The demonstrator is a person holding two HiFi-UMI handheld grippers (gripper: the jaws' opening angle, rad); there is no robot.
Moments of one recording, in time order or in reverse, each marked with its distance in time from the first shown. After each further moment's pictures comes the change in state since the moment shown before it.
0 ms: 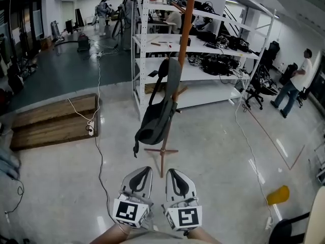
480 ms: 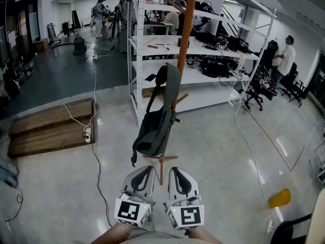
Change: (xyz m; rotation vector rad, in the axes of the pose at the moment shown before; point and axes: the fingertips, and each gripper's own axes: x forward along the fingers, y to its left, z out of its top) left arm 0.072 0.030 -0.004 0.011 -0.024 -0.031; right arm 0.066 -0.043 -0.003 -0.002 -0.022 -0.040
